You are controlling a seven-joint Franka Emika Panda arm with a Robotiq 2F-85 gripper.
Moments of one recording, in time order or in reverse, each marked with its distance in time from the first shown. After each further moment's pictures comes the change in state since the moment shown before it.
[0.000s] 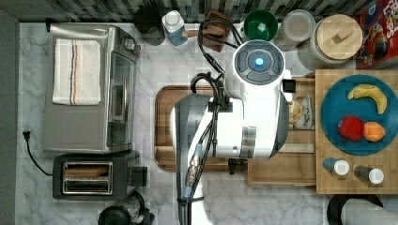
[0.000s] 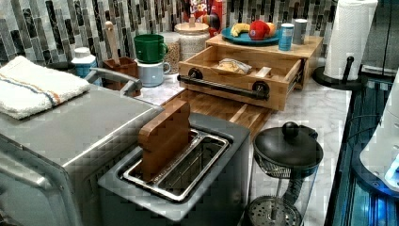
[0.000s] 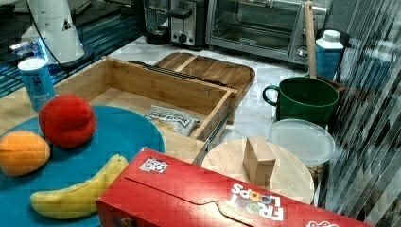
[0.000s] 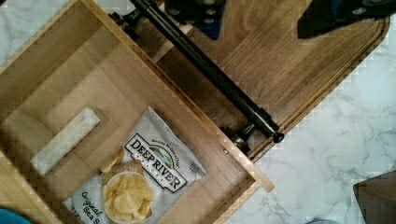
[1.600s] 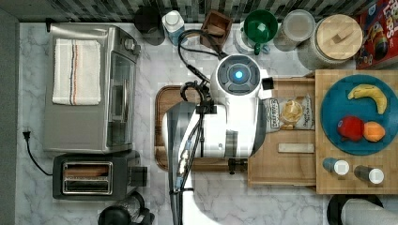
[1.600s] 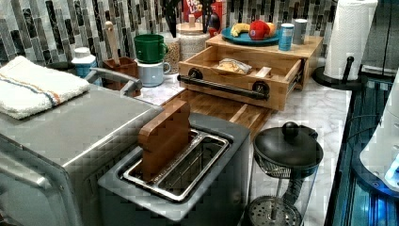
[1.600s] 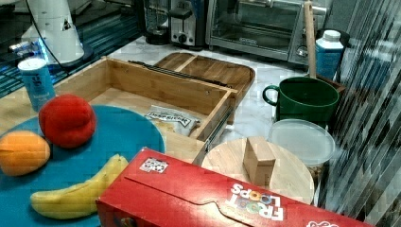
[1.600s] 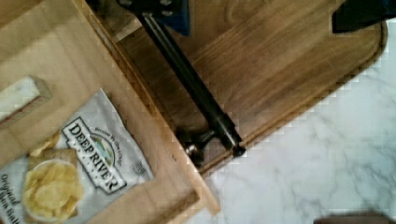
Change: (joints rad) arm 0.042 0.018 0.005 -0.155 0.034 0.208 -0.161
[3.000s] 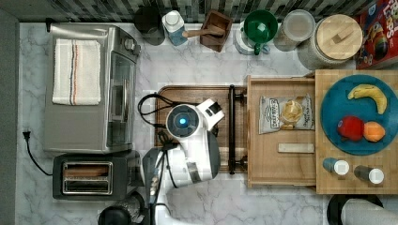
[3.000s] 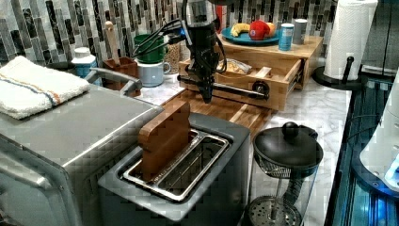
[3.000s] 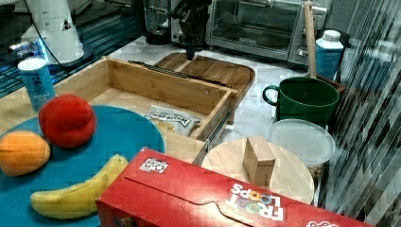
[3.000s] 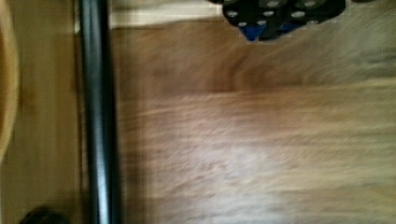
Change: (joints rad) arm 0.042 0.016 0.101 -0.371 -0.133 0.345 -0.240
